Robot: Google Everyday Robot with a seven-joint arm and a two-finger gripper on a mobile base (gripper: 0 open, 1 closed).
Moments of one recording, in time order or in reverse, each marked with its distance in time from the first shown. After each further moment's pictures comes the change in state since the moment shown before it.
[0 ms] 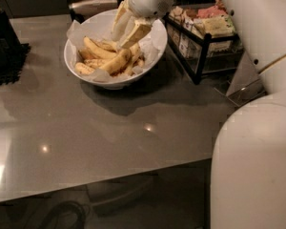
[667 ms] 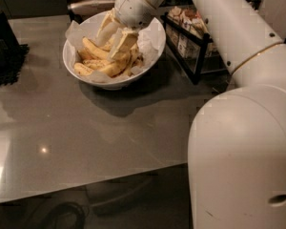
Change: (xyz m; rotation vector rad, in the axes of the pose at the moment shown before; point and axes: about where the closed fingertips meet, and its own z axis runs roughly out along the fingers) arm -0.007 -0.016 0.046 -0.065 -0.096 -0.026
